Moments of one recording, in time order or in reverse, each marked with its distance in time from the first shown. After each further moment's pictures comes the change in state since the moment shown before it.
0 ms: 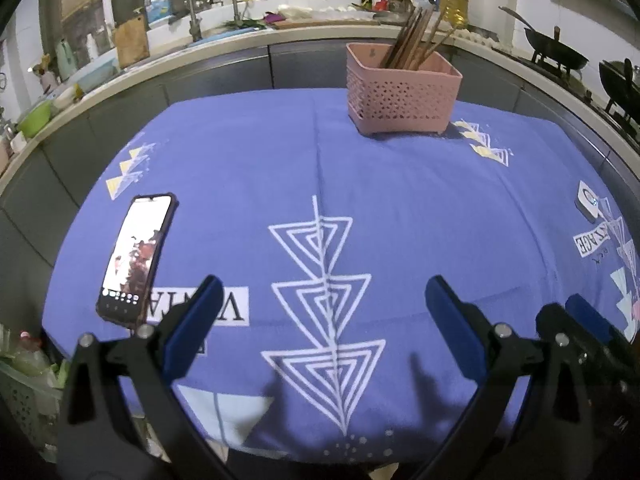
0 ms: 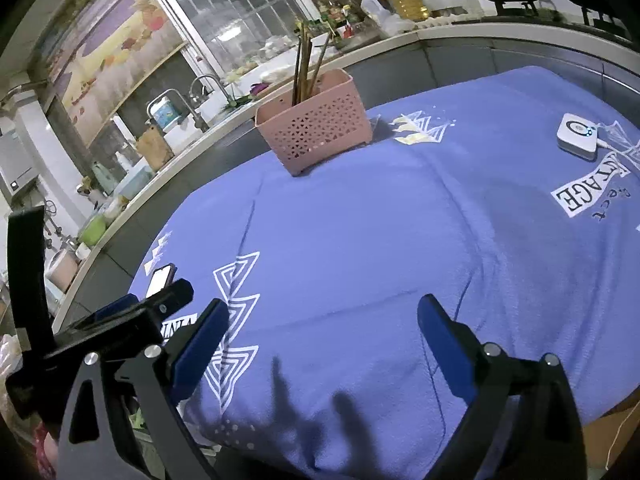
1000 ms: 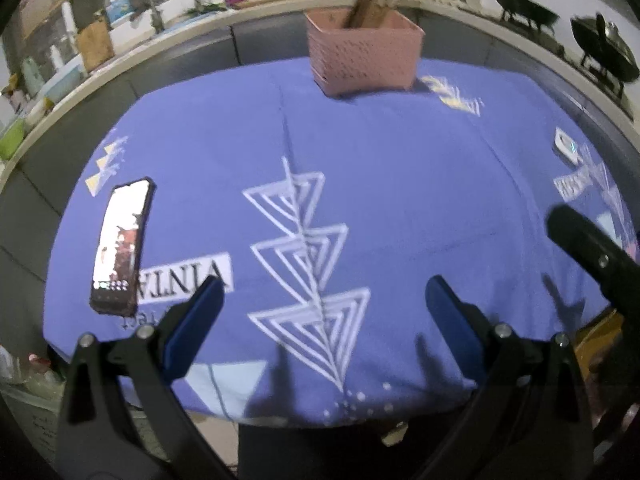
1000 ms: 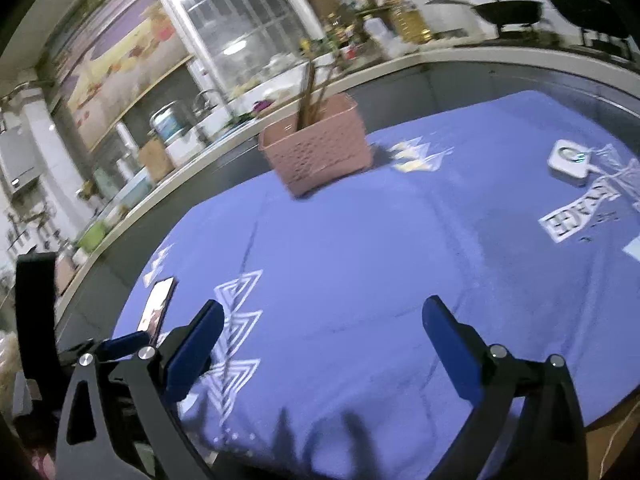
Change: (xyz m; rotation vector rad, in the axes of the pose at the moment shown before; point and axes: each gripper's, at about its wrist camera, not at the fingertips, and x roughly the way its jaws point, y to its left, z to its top) left arm -0.004 -0.007 -0.014 0.098 0.093 -0.060; right arm -0.015 0.002 0.008 -0.014 -0.094 -0.060
